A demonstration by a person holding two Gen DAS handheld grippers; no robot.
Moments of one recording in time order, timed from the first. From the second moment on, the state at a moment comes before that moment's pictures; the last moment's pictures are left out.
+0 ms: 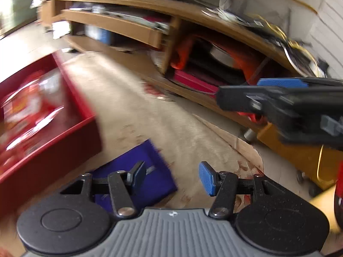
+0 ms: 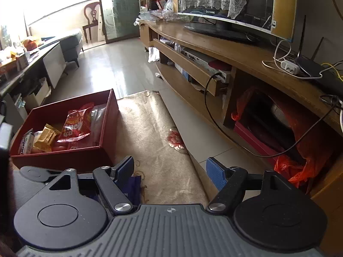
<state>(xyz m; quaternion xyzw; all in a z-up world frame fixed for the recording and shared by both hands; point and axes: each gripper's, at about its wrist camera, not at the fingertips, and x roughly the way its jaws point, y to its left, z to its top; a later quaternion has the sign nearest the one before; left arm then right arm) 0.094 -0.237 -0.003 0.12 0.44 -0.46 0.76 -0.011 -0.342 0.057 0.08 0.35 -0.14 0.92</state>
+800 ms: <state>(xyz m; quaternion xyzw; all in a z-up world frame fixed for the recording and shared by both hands) 0.074 -0.169 -0.003 0.10 0.50 -0.41 0.76 -0.038 -0.331 0.071 0.10 0.34 -0.10 0.93</state>
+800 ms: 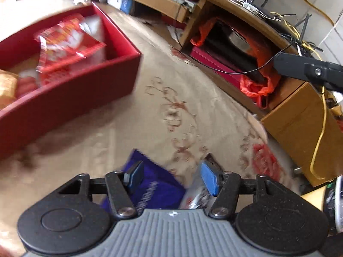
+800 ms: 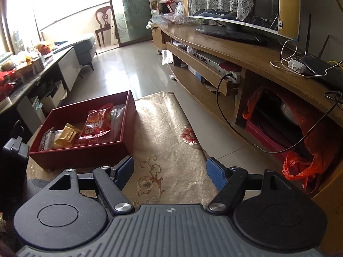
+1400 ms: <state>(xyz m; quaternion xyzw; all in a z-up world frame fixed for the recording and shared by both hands) 0.028 -0.127 -0.023 0.18 0.48 -0.37 0.77 -0.051 -0.312 0.048 0.11 0.40 -0.10 0.91</state>
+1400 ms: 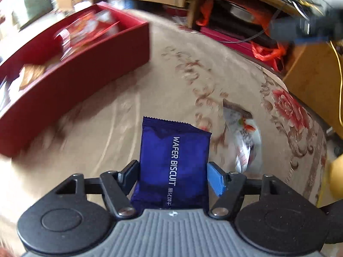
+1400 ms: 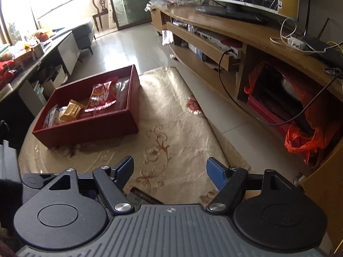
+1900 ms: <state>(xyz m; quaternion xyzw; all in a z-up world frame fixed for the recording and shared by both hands) 0.020 -0.086 -0.023 0.12 0.49 -0.29 0.81 -0.035 -0.255 -0.039 0.14 0.51 -0.16 0.83</state>
